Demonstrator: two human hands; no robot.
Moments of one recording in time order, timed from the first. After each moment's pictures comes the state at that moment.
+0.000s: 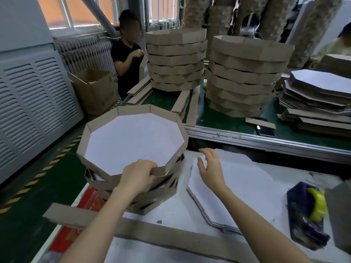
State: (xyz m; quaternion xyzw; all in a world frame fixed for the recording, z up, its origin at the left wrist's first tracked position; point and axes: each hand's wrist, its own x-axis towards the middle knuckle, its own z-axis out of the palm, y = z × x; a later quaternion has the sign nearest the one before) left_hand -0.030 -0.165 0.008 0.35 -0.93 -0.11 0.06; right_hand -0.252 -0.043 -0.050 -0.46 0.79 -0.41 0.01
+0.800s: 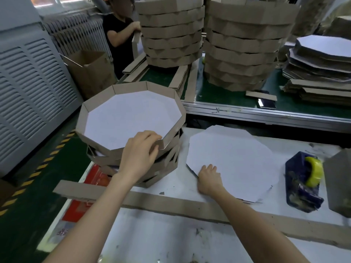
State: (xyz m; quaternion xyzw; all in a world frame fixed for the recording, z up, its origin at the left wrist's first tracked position) left_hand -0.018 -0.133 0.004 0.27 -0.92 -0.11 0.27; right_hand -0.217 0.003 -0.146 -0.42 0.90 0.09 0.11
